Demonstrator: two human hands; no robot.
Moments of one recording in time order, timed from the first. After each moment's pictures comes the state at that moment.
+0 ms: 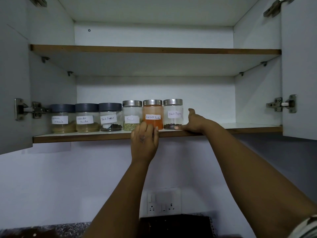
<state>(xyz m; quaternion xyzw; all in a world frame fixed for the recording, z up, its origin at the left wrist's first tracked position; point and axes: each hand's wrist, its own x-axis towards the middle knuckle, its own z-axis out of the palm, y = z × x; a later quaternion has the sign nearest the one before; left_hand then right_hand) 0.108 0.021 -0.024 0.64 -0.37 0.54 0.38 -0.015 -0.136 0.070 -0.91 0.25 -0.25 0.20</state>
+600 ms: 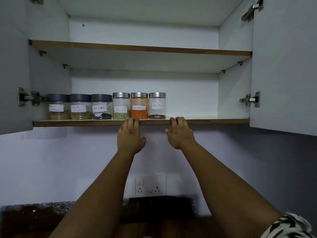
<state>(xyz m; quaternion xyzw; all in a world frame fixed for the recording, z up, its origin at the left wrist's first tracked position) 0.059 0.046 -0.039 0.81 -0.34 0.42 0.22 -0.070 -0.105 -0.019 -0.90 0.23 -0.36 0.02</state>
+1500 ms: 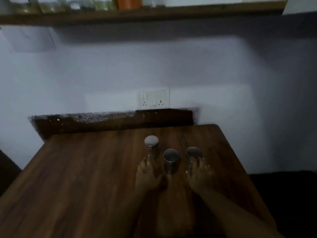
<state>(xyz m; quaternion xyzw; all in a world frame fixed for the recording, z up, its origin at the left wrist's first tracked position) -0.100 0.112 -0.443 0.91 -0.32 -0.07 0.24 -0.232 -0.061 -0.457 -0.92 0.36 -0.10 0.10</state>
